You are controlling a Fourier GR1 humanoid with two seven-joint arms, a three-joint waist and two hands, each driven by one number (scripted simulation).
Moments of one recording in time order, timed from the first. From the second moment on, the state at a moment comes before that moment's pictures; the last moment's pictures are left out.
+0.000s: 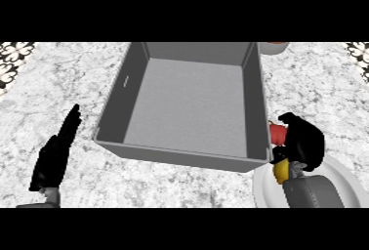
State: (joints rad) left arm 0.01 0.21 0.01 -1.57 -0.17 0.08 0.11; right arm -0.17 -0.10 0.07 -1.45 1.22 -0.07 0.68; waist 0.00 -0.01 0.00
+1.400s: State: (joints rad) left arm -0.06 0.19 -0.02 -1.54 -0.19 0.06 0.10; right arm -0.80 -0.53 0.03 -0.86 0.83 0.21 -0.63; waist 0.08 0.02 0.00
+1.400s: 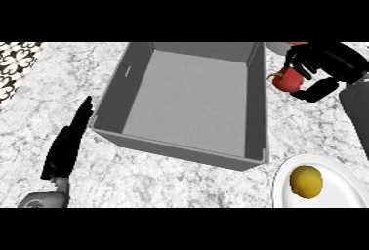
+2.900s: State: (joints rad) left arm -0.02 0.18 0.02 -1.54 -0.20 0.06 0.09; right arm -1.31 -0.12 0.02 -0.54 0.63 0.38 -0.54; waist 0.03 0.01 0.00
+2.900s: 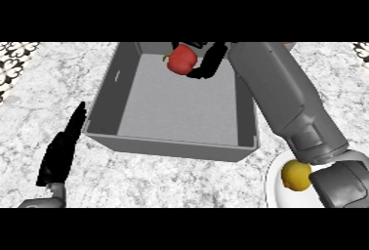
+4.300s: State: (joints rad) left arm -0.05 0.17 0.02 -1.54 -0.20 0.03 0.10; right arm -1.34 -0.03 -0.10 -0.26 0.22 0.21 -0.42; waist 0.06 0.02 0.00
